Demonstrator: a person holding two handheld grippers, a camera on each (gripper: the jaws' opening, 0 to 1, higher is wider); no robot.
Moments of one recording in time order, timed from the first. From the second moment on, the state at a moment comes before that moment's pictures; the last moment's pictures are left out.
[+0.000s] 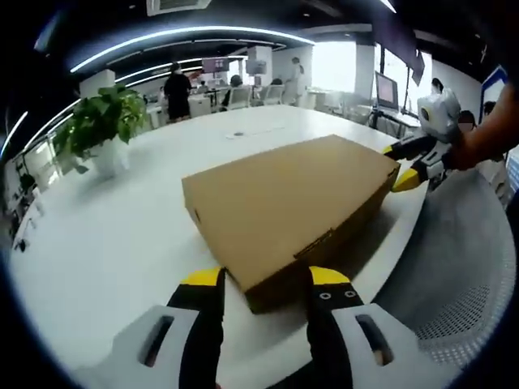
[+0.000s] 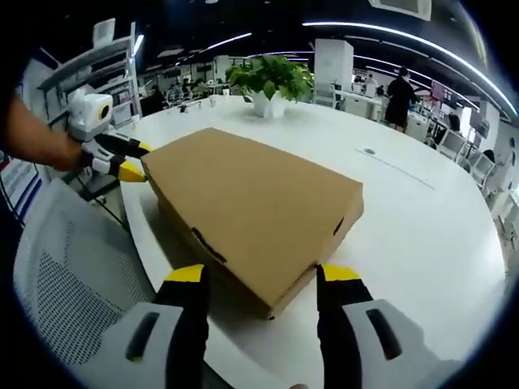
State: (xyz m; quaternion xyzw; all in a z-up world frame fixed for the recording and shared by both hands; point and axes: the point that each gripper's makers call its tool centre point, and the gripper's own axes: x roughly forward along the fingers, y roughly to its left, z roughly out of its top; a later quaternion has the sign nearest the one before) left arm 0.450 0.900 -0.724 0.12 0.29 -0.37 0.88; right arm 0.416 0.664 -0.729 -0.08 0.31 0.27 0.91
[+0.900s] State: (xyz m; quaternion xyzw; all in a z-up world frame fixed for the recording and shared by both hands) left arm 0.446 0.899 -0.683 0.08 0.27 -0.36 0.89; right arm 0.412 0.667 -0.690 -0.07 0.28 0.27 0.92
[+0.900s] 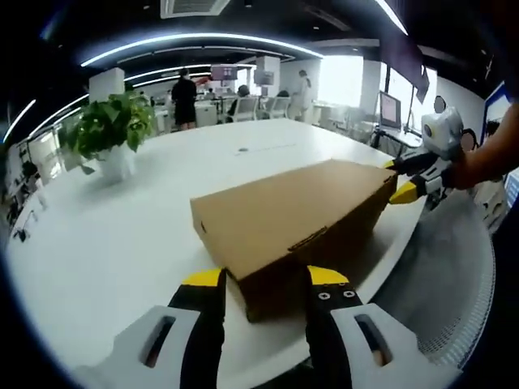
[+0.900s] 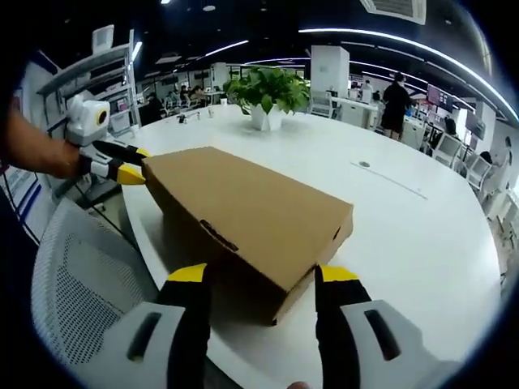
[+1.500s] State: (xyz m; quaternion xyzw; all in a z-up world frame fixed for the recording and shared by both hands) left arm 0.458 0.897 -0.650 0.05 0.24 -0.36 0.90; right arm 0.423 0.659 -0.665 -0.13 0.24 0.26 0.93
